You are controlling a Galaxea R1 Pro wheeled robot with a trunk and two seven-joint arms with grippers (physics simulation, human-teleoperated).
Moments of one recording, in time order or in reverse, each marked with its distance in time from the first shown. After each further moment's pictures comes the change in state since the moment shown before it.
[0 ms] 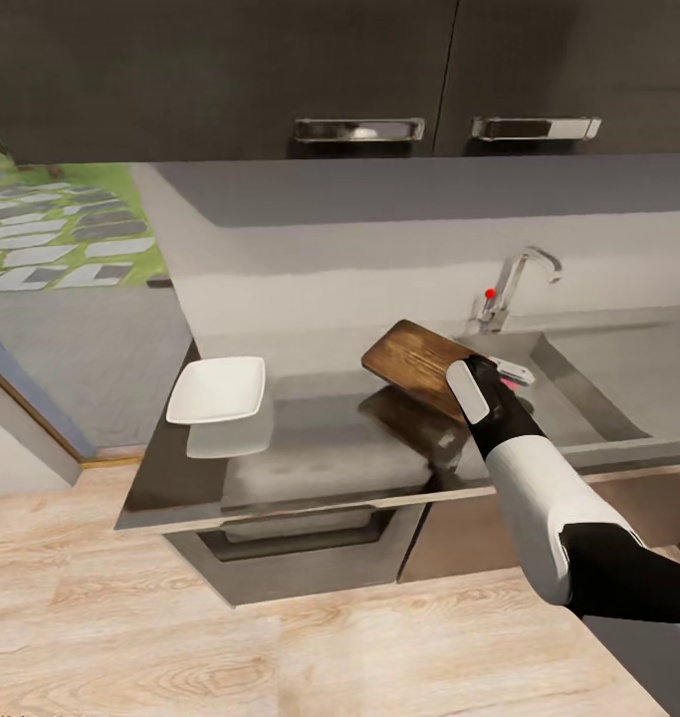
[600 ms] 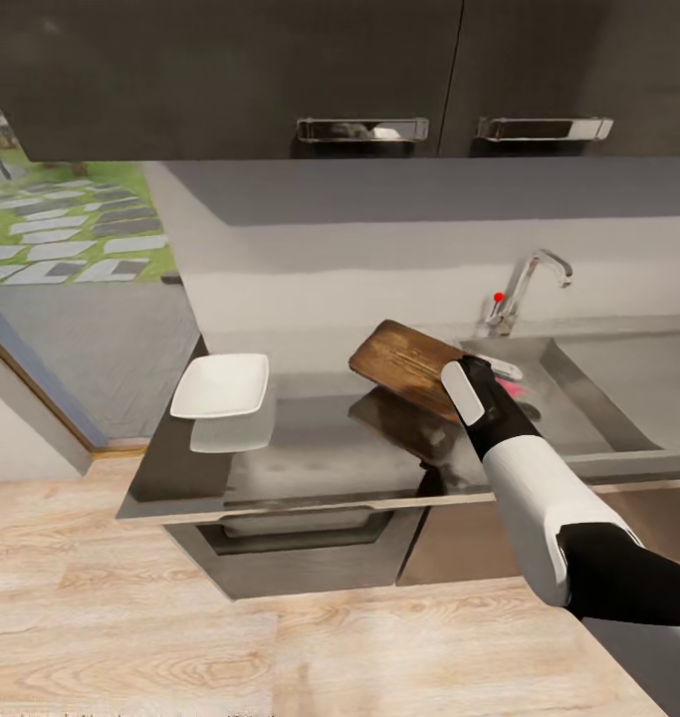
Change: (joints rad) left arm 0.000 0.000 0.000 0.005 0.000 0.000 0.000; right arm 0.000 0.006 0.034 0.001 0.000 0.030 0.074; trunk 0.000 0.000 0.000
